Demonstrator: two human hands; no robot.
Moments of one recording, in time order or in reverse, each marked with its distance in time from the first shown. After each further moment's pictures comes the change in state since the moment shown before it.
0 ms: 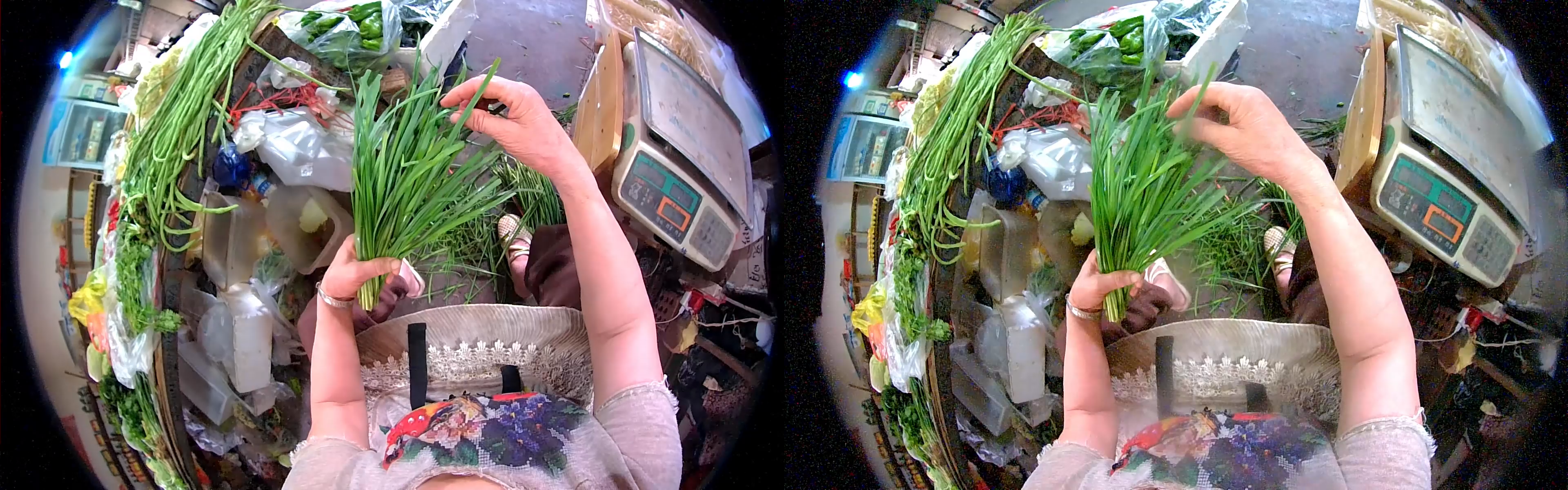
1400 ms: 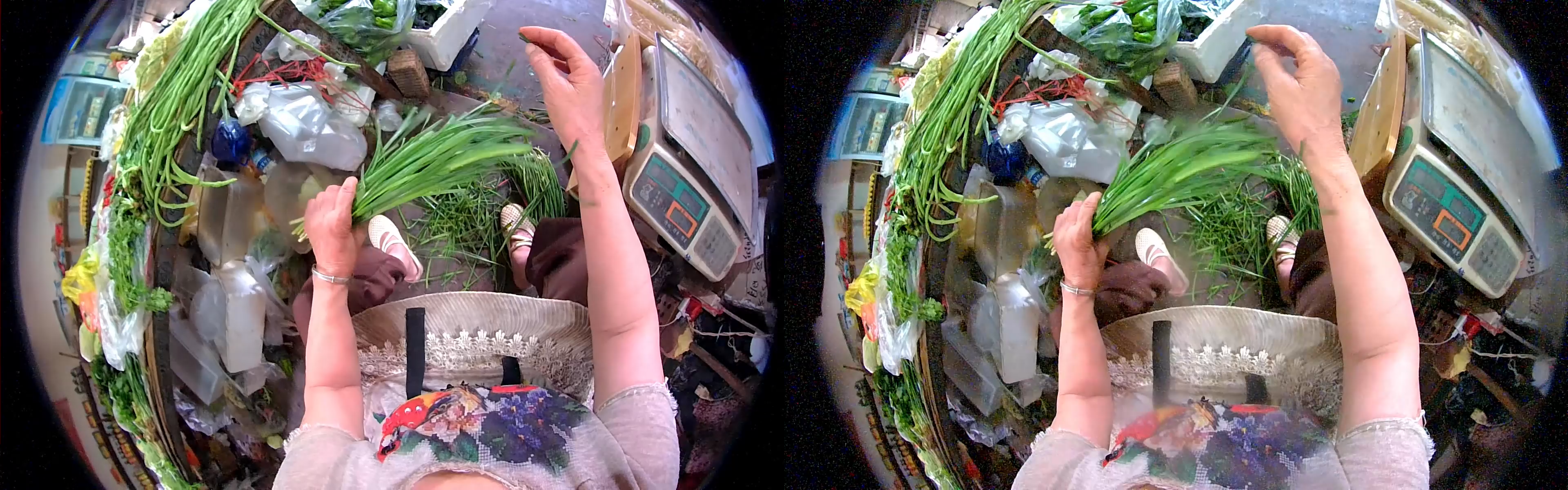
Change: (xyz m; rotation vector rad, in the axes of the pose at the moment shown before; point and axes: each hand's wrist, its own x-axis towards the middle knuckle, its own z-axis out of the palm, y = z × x) left_hand 0.009 0.003 -0.020 1.612 0.611 0.671; right_hand 0.013 0.020 -0.011 -0.214 0.628 -0.158
